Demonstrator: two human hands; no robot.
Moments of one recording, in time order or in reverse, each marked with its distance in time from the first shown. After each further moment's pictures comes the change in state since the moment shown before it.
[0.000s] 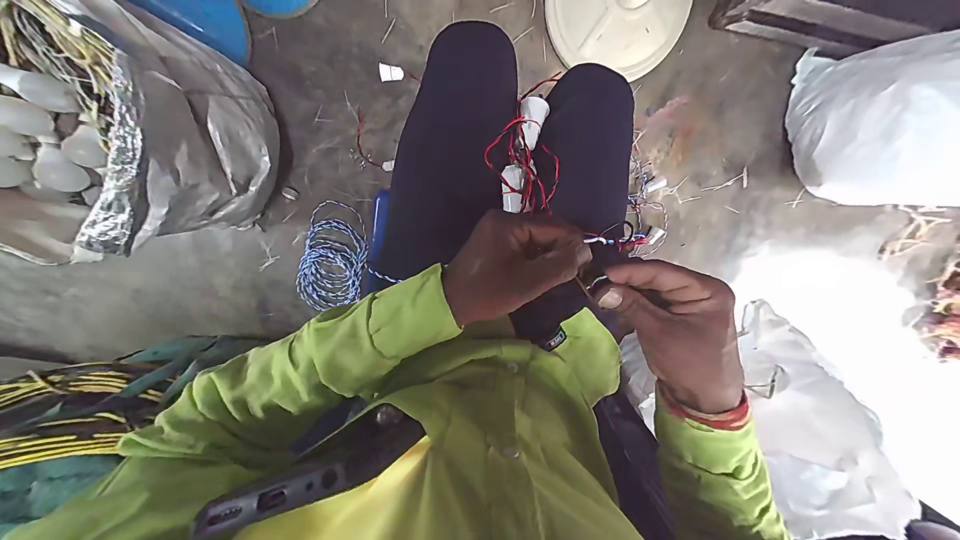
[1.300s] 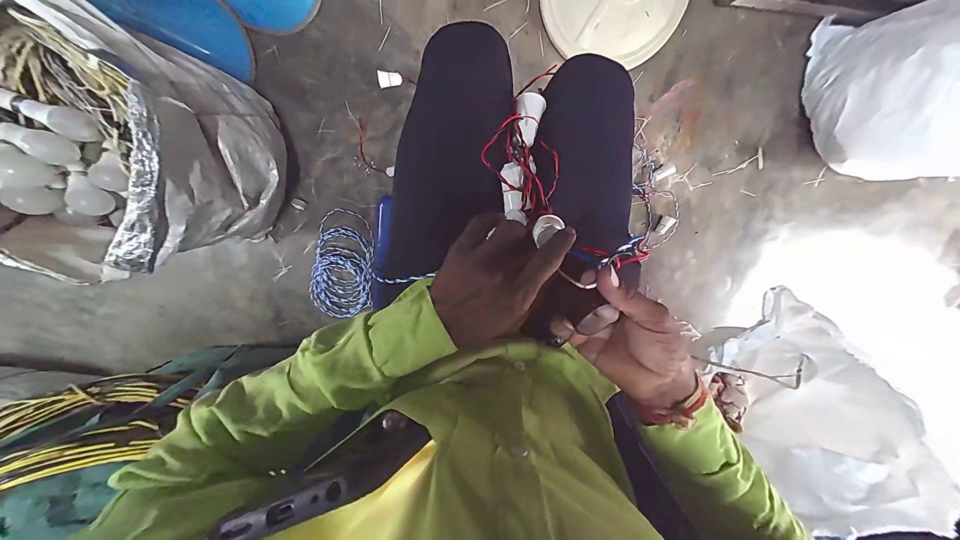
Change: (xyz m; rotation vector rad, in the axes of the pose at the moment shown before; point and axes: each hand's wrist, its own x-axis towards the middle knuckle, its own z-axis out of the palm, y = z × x) left_hand -0.027 -0.007 -0.004 1.244 -0.016 0.420; right_hand -0.018 0.020 0.033 1.052 0.051 0.597
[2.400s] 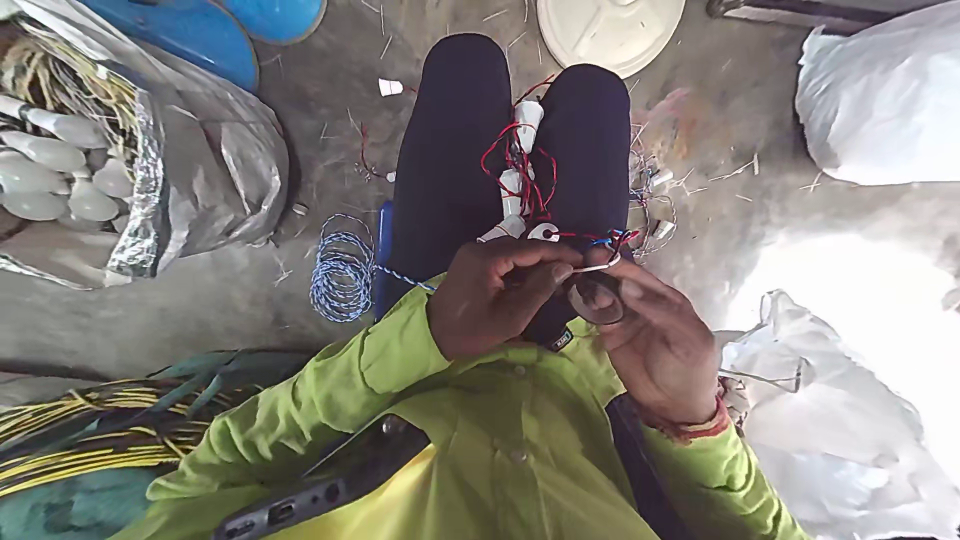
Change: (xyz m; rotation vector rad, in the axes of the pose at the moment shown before) left_hand 0.008 0.006 -0.015 -1.018 -0.005 -0.420; right_hand -0.006 -0.009 0.005 -0.387 -0.018 -0.384
